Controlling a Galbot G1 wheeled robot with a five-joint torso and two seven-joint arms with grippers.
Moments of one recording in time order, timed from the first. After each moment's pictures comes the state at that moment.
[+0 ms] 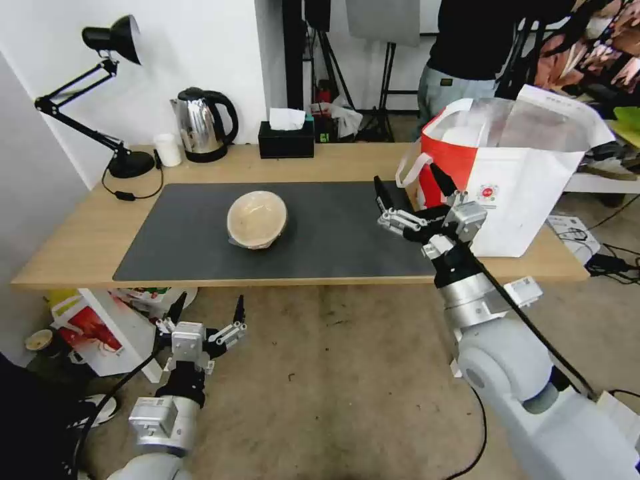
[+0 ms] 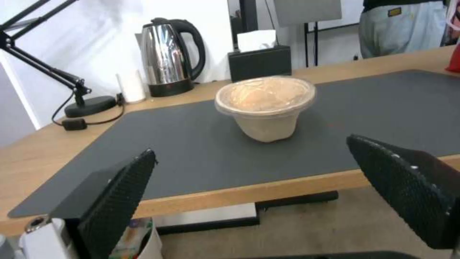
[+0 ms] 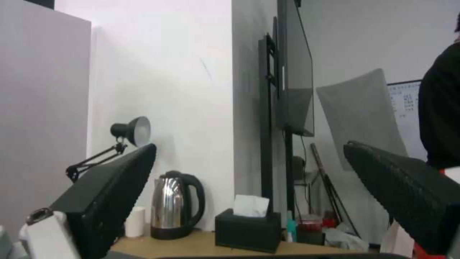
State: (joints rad) left arm 1.80 -1.50 -0.55 -2.30 0.00 0.00 0.00; right arm -1.20 1.06 0.25 2.23 0.39 0.14 0.13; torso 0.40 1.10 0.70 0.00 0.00
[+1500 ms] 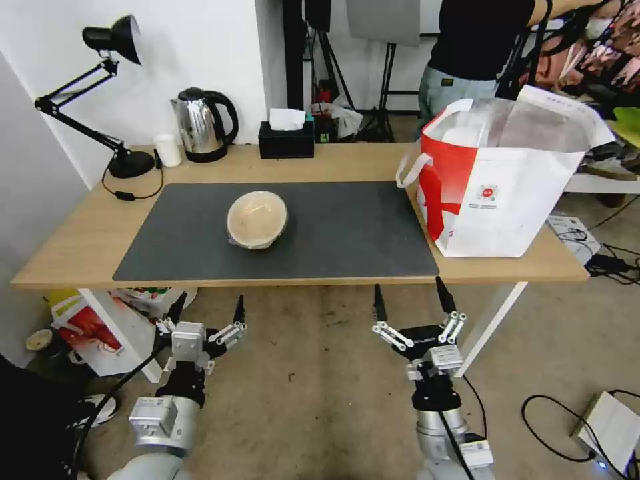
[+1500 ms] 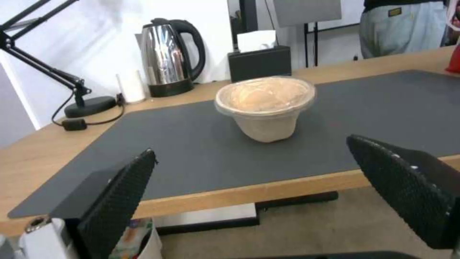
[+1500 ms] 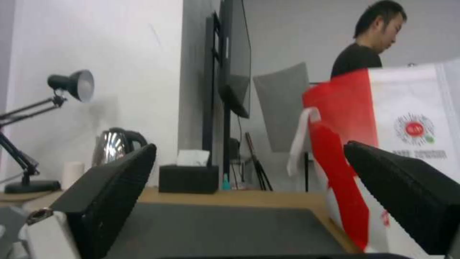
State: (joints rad) left arm 1.80 -1.50 -0.55 -2.30 0.00 0.00 0.00; right arm -1.68 1.45 0.37 2.03 -0.07 0.63 0.08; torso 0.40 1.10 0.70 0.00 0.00
